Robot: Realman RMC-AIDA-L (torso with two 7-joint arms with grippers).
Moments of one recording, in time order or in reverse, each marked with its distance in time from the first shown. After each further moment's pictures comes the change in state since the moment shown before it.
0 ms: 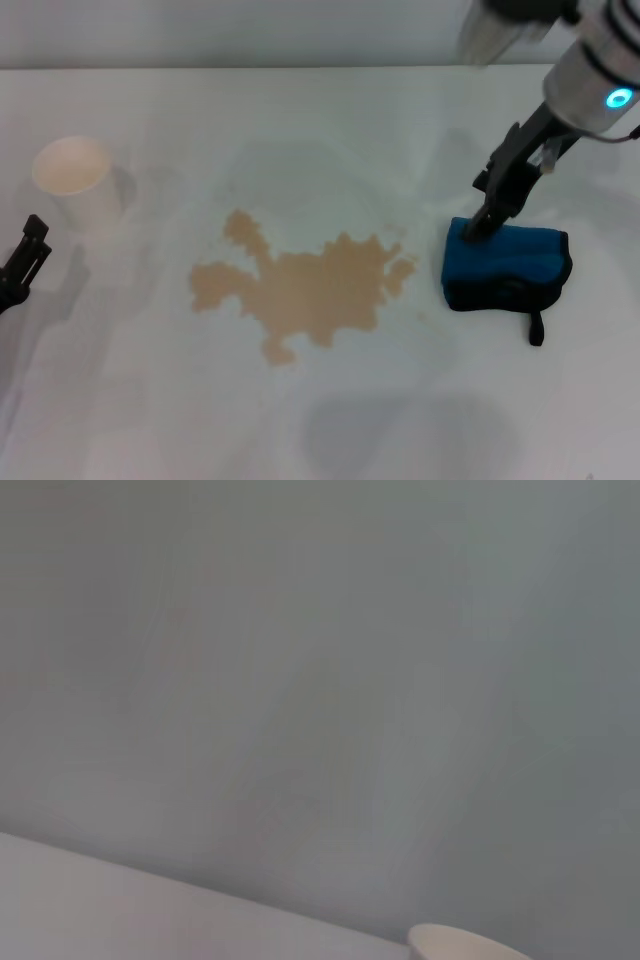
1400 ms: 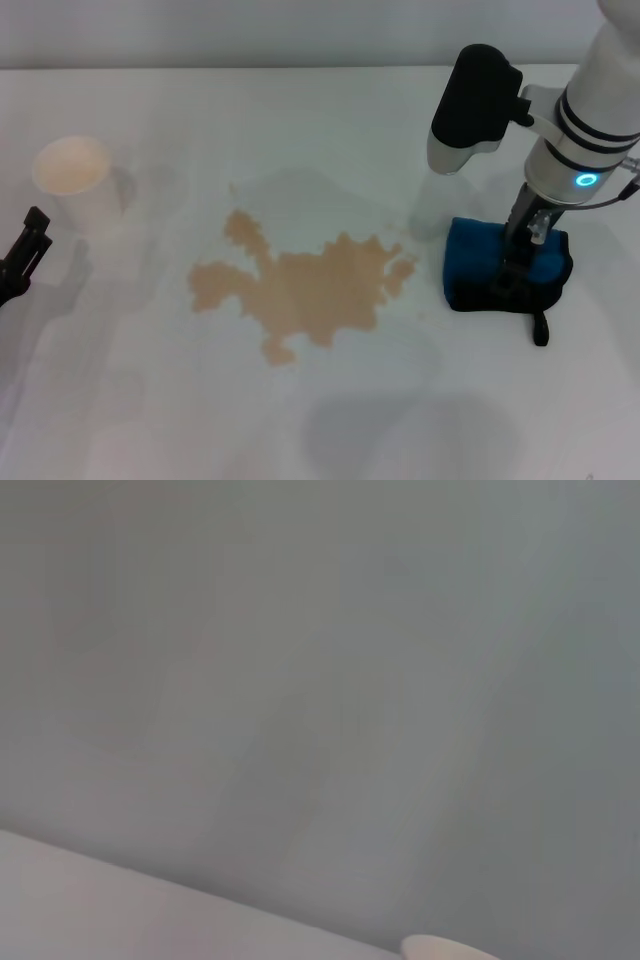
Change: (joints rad) left arm -0.010 0.003 0.002 0.011 0.005 -0.007 -0.049; right arm -0.013 0.114 -0.093 0.102 -0.237 0.115 0.076
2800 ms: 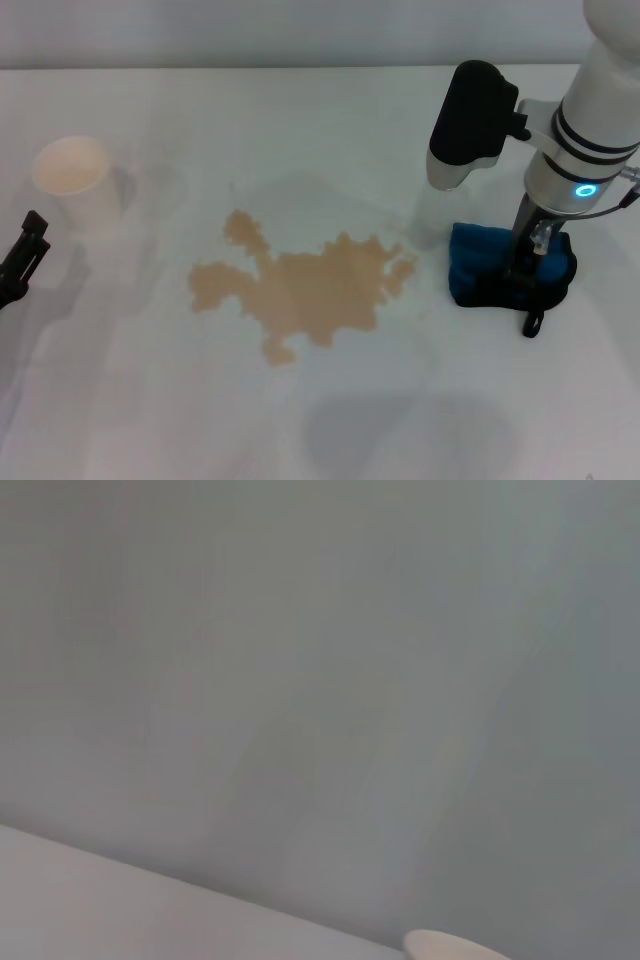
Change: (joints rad) left arm 0.009 0.000 0.001 0.000 0.002 0.005 0.000; right arm -0.001 0.003 -0.049 0.015 0.004 0.012 0.002
